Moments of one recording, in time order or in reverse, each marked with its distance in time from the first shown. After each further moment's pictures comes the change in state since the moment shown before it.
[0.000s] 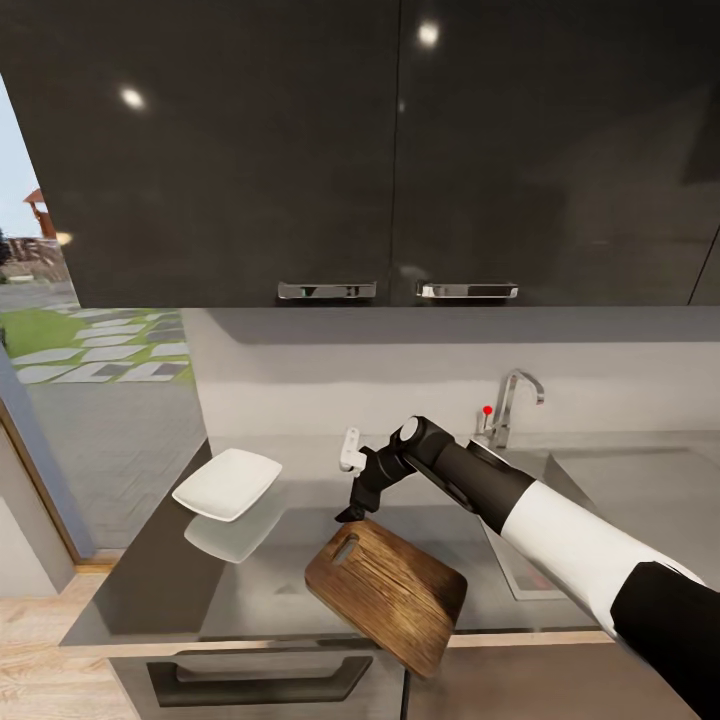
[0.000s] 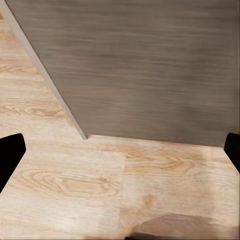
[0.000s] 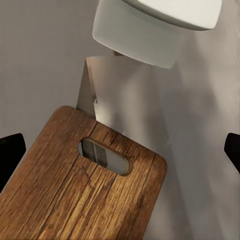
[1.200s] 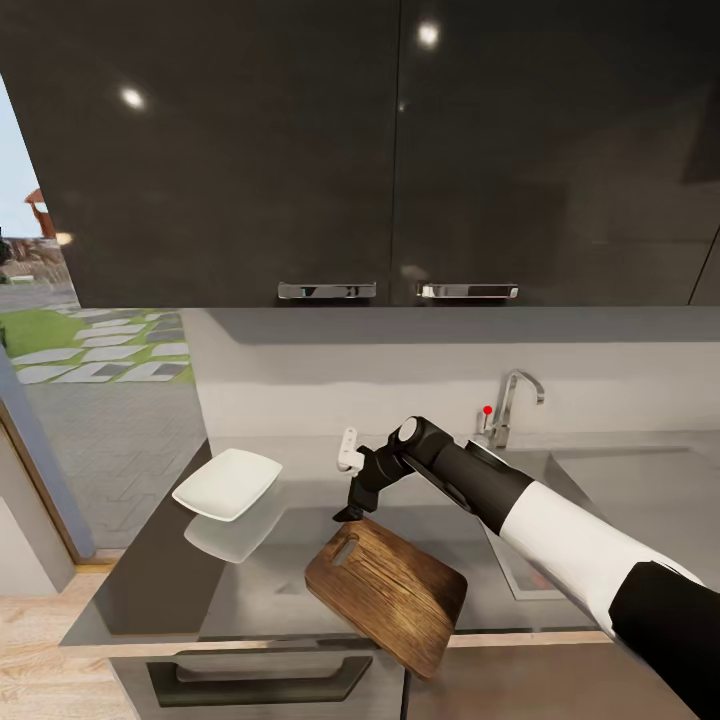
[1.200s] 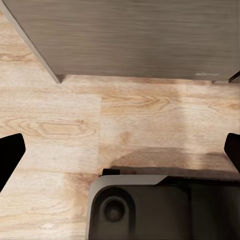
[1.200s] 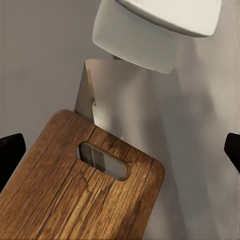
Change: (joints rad) left arm 0.000 -0.043 -0.073 0.202 -0.006 -0.002 -0.002; right arm 0.000 0.005 0.001 0.000 0.002 -0.018 -0.006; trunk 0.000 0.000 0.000
